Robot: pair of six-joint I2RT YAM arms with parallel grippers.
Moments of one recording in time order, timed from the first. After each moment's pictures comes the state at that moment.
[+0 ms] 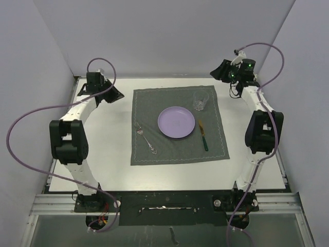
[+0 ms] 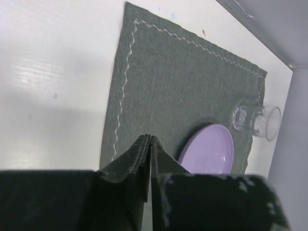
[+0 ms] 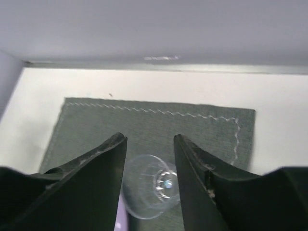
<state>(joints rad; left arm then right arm) -0.02 1.93 1.51 -0.28 0.32 -0.68 -0.07 2.09 1.72 -0.02 -0.54 0.32</state>
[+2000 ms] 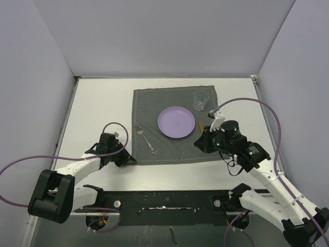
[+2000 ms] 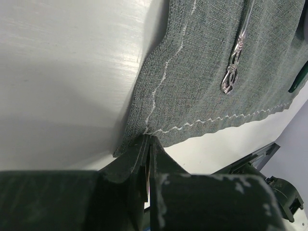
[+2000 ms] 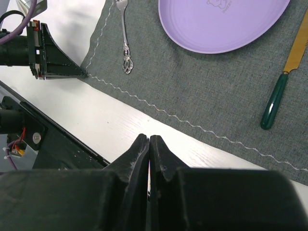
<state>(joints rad) -0.27 1.20 0.38 -0.19 0.38 -0.90 0.55 0.84 0.82 -0.59 -0.20 0.38</state>
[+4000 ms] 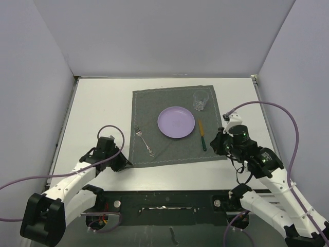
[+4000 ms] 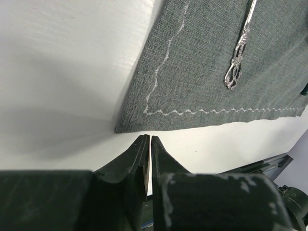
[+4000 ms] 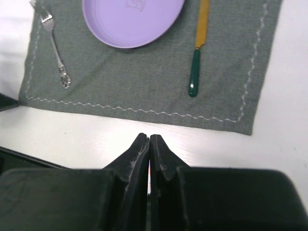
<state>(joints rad) -0.32 0.98 0.36 -0.41 0.24 -0.93 0.55 0.75 0.91 -0.83 0.08 0.41</state>
